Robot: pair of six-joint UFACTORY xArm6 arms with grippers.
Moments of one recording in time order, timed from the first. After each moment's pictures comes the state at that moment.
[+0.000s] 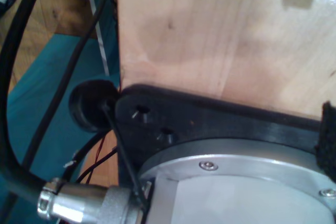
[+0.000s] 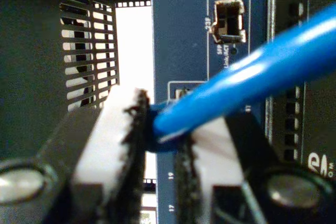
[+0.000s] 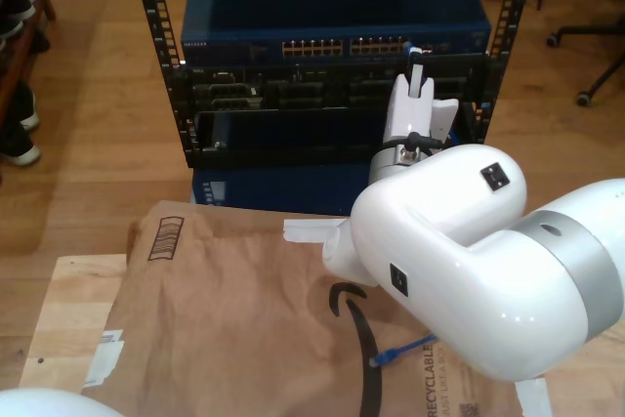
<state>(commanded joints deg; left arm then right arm) 94.0 -28.6 -6.8 10.9 63.7 -11.8 28.7 44.4 -71.2 41.2 -78.4 75.5</state>
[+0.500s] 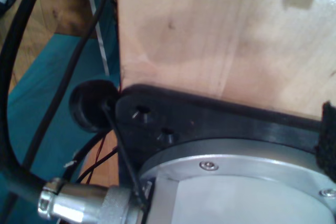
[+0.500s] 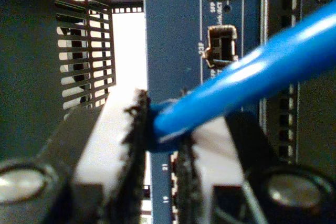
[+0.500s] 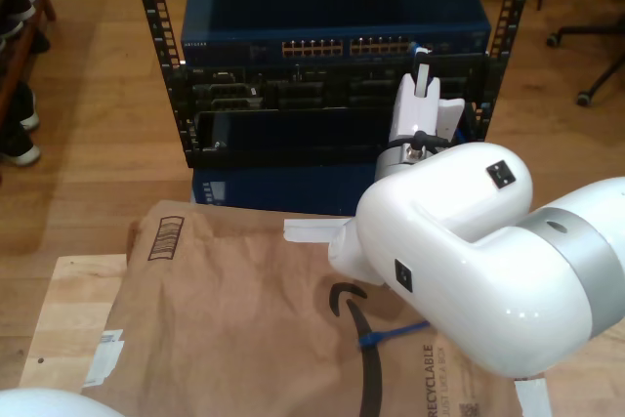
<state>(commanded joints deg) 94.0 -28.6 -6.8 10.8 63.7 -11.8 27.9 44.1 -70.8 41.0 -78.1 75.5</state>
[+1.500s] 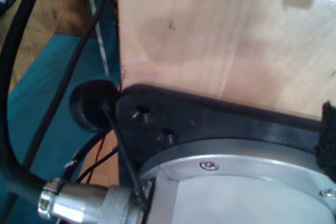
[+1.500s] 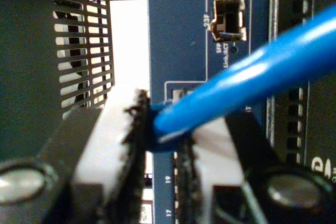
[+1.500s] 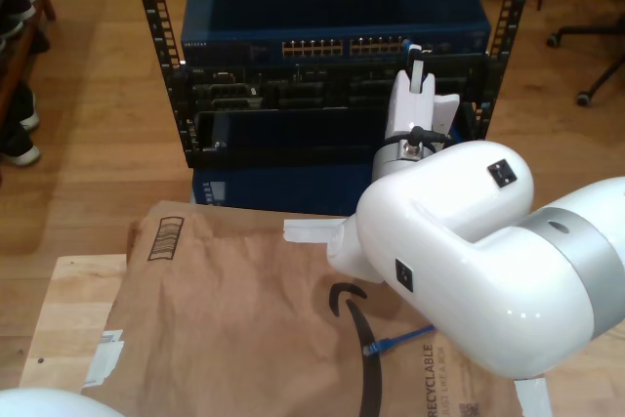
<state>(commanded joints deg) 93.9 -28.6 -6.8 10.8 63.7 -11.8 27.9 44.0 -71.1 39.8 -76.7 75.4</state>
